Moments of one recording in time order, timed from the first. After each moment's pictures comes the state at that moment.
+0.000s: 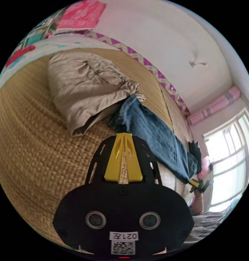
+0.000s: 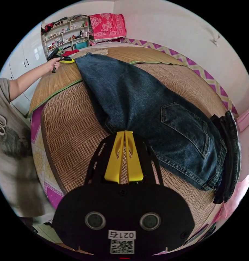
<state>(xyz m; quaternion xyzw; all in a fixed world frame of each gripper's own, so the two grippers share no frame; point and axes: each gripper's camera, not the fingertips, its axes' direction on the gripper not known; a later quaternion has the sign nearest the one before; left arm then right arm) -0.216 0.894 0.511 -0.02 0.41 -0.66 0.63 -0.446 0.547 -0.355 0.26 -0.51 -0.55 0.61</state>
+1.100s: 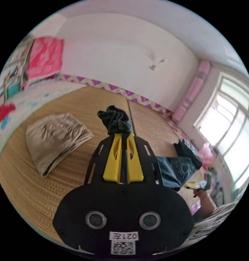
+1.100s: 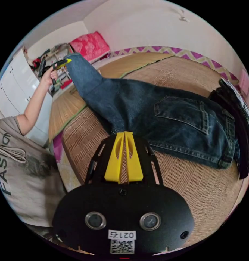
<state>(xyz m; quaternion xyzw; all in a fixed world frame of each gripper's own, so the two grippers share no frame) -0.370 0.671 0.257 0.15 0.31 -0.56 0.75 -0.313 0.511 -0.302 0.17 -0.63 -0.46 0.61</state>
